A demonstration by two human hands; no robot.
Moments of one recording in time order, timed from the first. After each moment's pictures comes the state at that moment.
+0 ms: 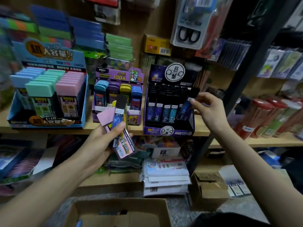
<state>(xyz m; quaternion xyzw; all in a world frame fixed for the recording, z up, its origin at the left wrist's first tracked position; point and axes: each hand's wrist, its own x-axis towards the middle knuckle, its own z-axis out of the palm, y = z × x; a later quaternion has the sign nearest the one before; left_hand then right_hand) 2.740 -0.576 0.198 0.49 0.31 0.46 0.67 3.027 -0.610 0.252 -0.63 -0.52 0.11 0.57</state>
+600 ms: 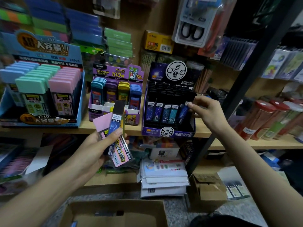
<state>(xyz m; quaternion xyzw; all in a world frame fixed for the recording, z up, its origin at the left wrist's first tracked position) 2.736 -0.581 0.189 0.48 0.36 0.43 0.67 3.043 -0.599 0.245 -0.61 -0.57 0.16 0.52</state>
